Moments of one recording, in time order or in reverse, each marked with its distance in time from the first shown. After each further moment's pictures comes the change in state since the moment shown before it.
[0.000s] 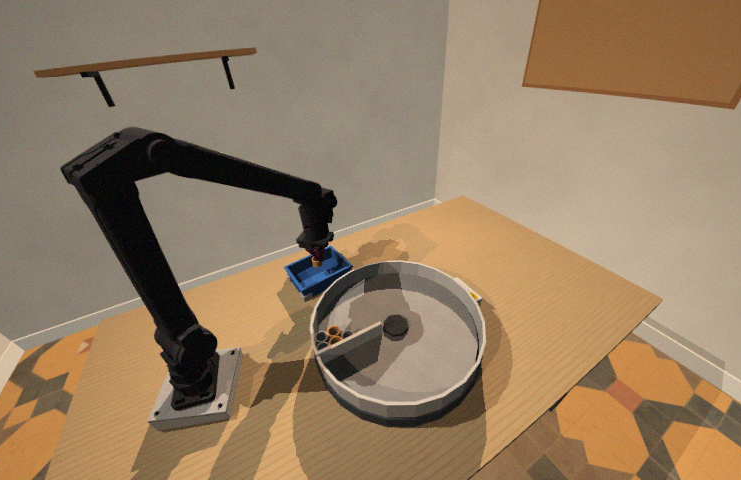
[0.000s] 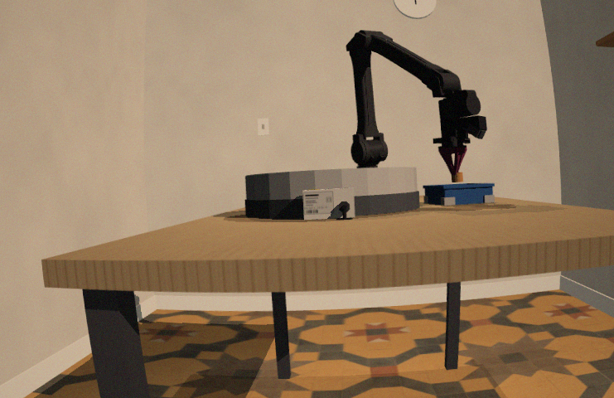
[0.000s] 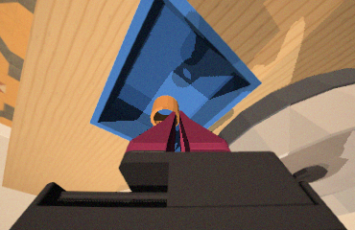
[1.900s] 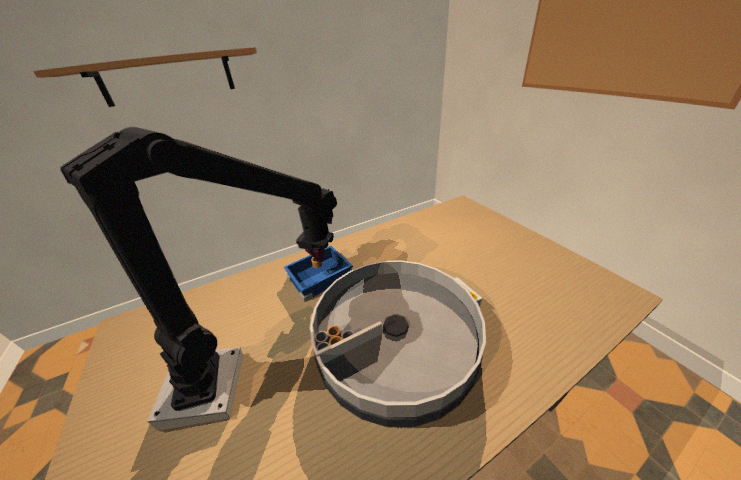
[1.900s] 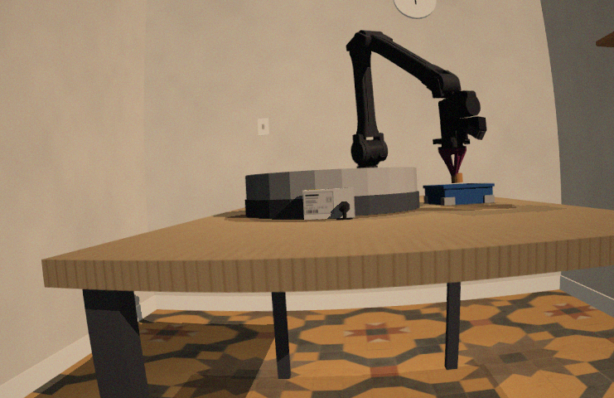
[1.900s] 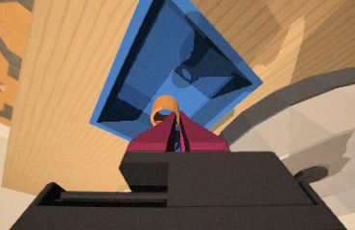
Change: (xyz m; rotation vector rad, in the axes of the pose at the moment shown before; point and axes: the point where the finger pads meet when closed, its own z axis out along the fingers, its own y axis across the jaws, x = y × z) arm 0.001 0.000 0.002 0.000 0.000 0.000
